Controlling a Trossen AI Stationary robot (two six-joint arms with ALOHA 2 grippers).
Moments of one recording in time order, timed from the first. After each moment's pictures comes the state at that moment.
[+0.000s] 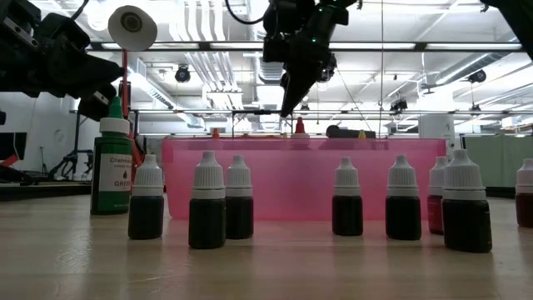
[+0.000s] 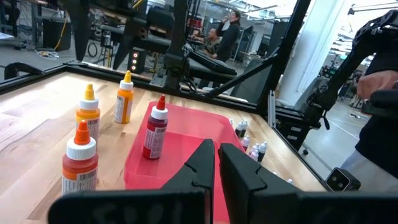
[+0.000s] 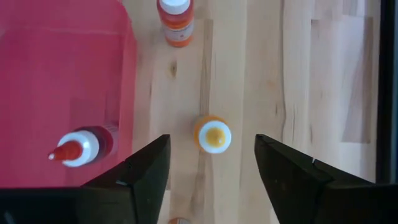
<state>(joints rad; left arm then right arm) -0.02 0.09 0.01 0.03 0.08 -0.26 -0.30 1.94 1.79 -1.02 -0.11 -0.31</state>
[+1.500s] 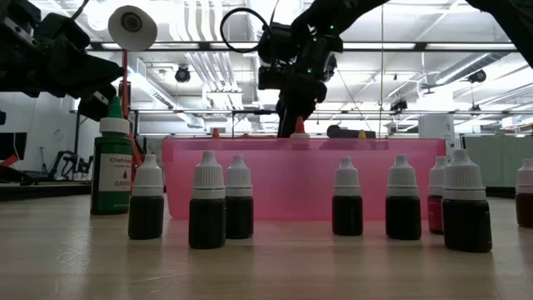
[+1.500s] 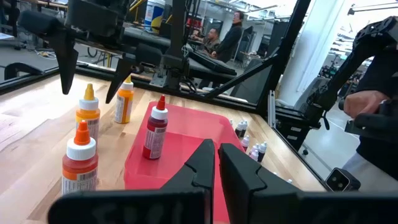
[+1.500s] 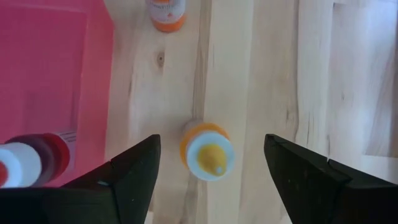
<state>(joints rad) -0.02 0.09 0.01 0.03 0.08 -0.26 -0.31 1.98 1.64 -0.85 -0.10 -0.35</state>
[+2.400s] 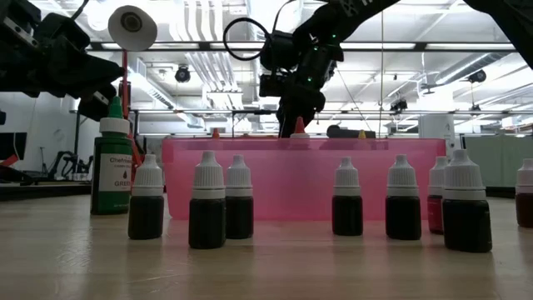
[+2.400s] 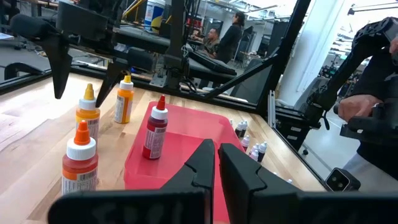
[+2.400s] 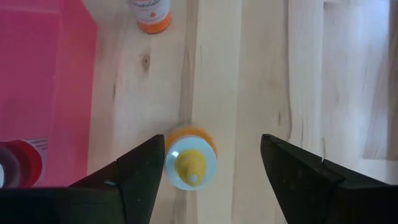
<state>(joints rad) -0.02 0.09 0.01 0.03 0.08 -0.26 -0.34 1.98 1.60 -0.77 -0.11 -0.36</state>
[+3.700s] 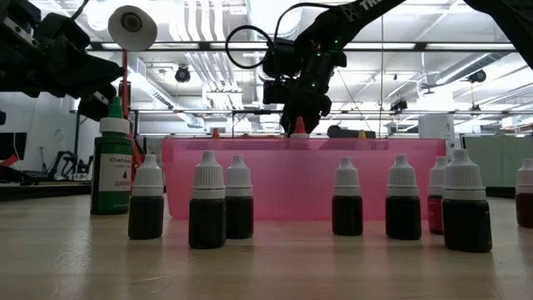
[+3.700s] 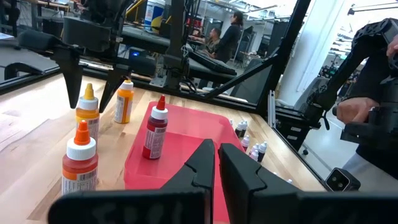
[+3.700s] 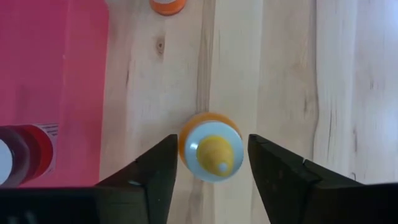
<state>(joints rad) -0.02 0.09 0.01 0.03 0.08 -0.26 -0.34 1.98 1.55 -0.77 -0.16 -0.35</state>
